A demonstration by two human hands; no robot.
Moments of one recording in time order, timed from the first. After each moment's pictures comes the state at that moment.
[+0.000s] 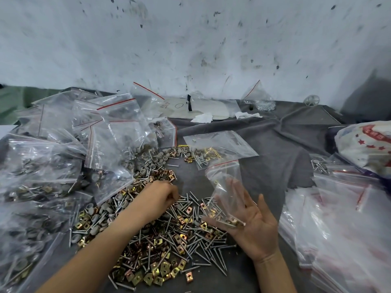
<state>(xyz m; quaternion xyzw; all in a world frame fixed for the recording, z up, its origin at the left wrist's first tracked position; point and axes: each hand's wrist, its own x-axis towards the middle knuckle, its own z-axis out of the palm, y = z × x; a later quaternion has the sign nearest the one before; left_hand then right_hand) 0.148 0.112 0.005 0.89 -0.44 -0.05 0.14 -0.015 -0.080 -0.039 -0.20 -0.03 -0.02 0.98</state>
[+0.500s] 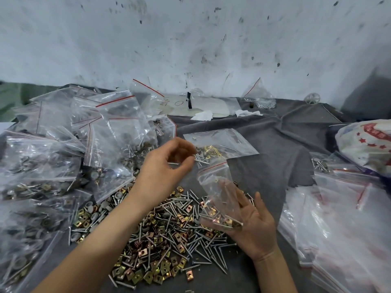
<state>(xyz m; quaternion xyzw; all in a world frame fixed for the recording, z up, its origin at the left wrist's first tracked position) 0.112 0.099 0.079 0.73 -0.39 0.04 0.57 -0.014 -0.076 -0.033 -0.23 0.01 0.00 0.97</state>
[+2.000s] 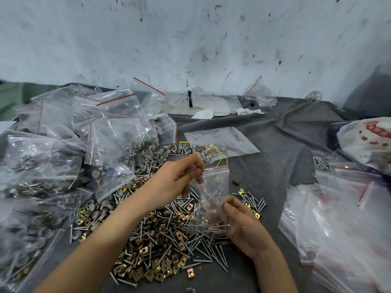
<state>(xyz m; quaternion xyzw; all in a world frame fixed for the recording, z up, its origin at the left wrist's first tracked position) 0.121 0.097 0.061 0.75 -0.48 -0.11 0.44 -0.014 -0.061 -0.026 -0.41 0.08 -0.03 0.91</state>
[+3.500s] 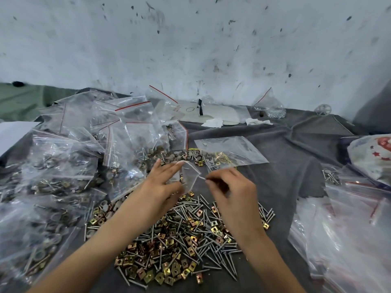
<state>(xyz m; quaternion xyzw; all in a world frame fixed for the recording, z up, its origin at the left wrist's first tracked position) 0.114 0.154 0.051 0.82 -0.51 0.17 0.19 0.016 -0.008 0.063 -0.88 0.05 -0.34 0.32</state>
